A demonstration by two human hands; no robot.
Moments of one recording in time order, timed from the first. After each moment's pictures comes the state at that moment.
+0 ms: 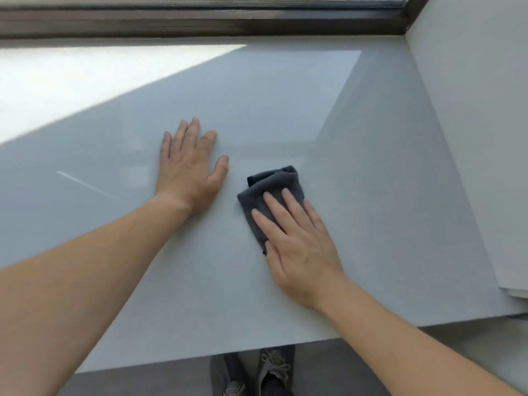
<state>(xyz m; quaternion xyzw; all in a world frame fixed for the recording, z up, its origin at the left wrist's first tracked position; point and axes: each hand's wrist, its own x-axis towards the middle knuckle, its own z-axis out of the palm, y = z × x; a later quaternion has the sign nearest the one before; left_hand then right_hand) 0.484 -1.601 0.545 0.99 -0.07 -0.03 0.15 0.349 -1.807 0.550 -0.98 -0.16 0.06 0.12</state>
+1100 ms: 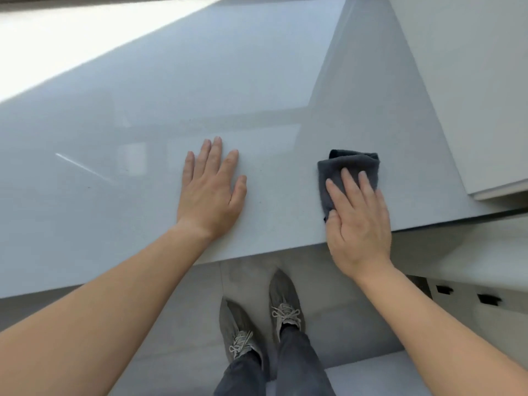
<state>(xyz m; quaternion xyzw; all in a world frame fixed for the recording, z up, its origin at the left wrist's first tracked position) 0.327 -1.629 0.539 0.98 -0.13 -0.05 0.16 0.231 -1.876 0.545 -0.99 0.06 0.00 0.13</state>
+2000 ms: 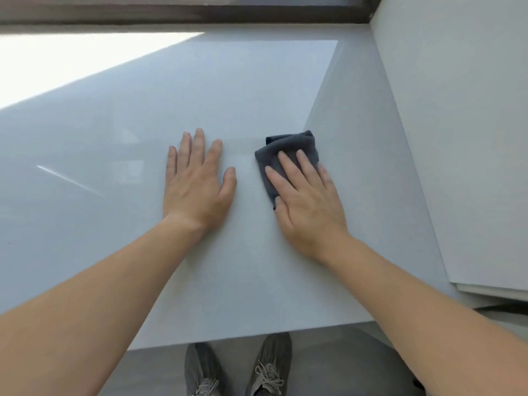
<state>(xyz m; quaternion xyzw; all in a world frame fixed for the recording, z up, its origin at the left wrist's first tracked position) 0.437 -1.707 0.531 0.99 -0.03 -0.02 0.13 0.390 -1.913 0.541 -0.99 -0.11 0.04 0.11</state>
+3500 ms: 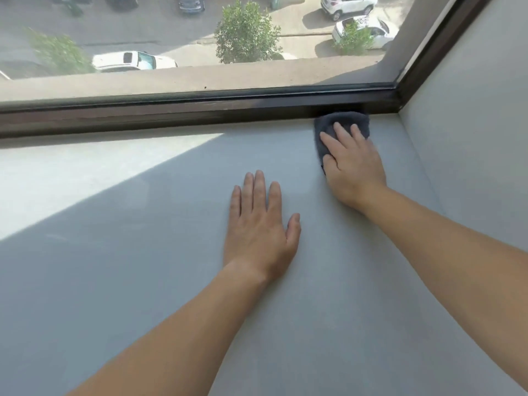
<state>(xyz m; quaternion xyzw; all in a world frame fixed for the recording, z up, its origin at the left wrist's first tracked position) 0.582 -1.753 0.532 0.98 -0.11 -0.04 0.12 0.670 -1.951 0.543 -1.00 0.00 0.04 0.08</state>
